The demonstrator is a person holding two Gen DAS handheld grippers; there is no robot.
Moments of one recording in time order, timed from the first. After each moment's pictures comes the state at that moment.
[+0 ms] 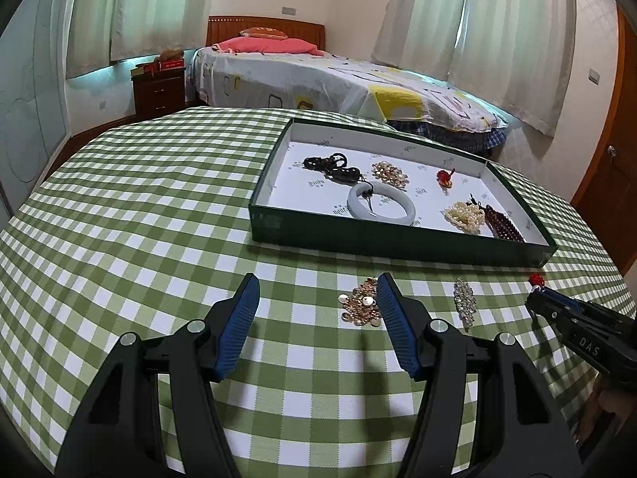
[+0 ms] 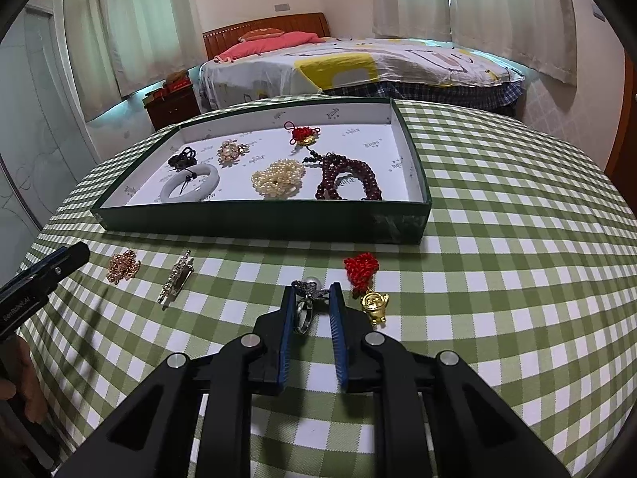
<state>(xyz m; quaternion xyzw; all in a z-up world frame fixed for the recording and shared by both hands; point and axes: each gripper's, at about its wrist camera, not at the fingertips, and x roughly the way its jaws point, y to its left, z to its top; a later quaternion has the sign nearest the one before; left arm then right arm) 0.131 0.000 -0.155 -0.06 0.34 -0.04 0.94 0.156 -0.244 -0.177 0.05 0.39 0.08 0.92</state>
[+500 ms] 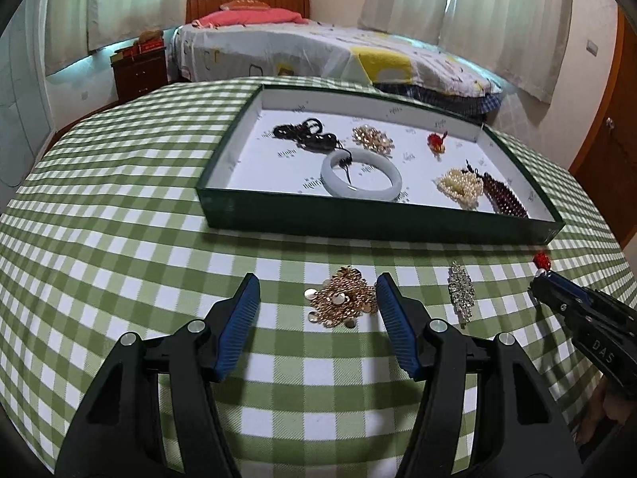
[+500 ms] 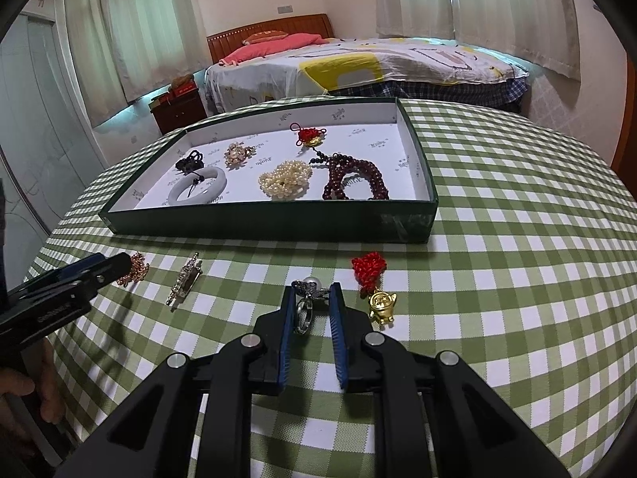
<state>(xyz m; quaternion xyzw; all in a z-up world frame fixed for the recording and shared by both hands) 0.161 -0.024 -0.169 -0.03 0.40 -0.06 0.91 0.156 -0.246 -0.177 0.06 0.39 0.09 0.91</state>
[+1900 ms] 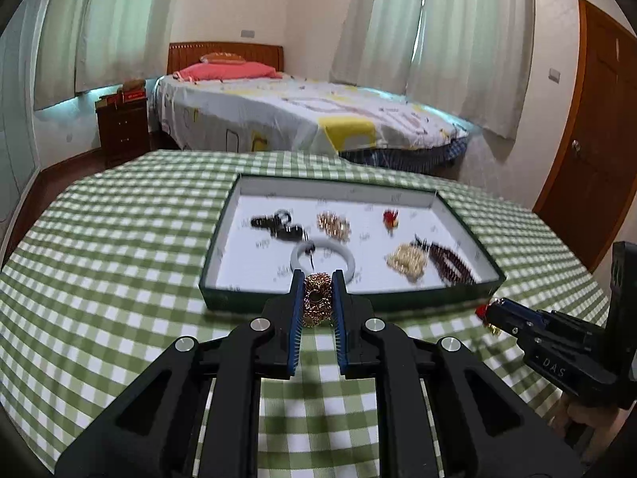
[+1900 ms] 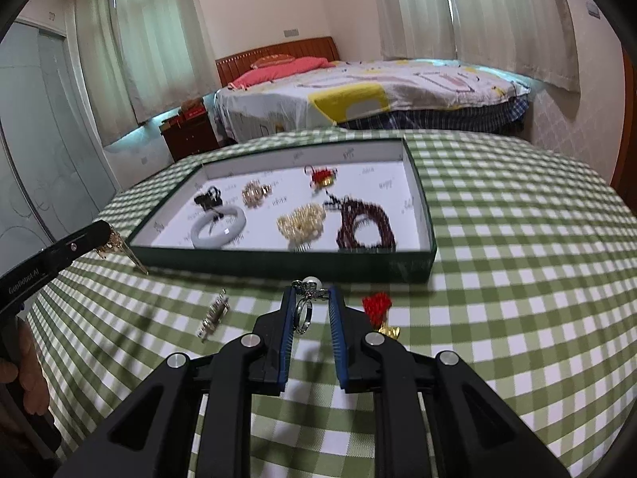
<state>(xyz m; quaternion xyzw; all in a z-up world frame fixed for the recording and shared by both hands) 0.139 -0.018 -0.096 -0.04 0.29 -0.10 0.95 0.151 -0.248 -0.145 0.07 0.34 0.10 0.93</state>
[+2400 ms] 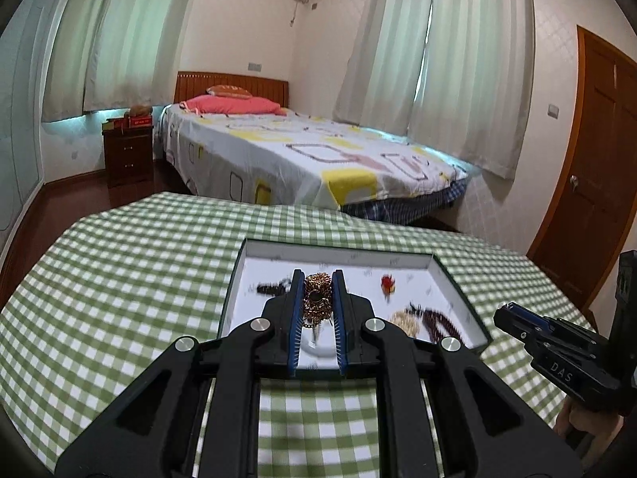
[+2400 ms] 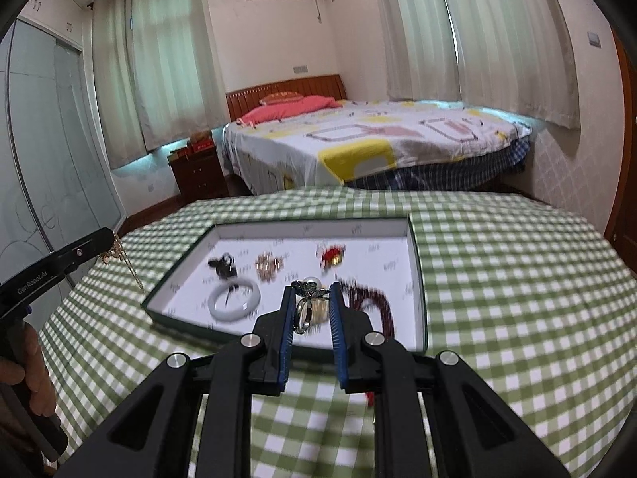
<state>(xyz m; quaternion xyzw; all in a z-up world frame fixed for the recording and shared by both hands) 0.155 -0.007 -0.049 -0.06 0.23 -0.10 0.97 0.166 -0.247 -0.089 0.06 0.27 0.11 0.95</state>
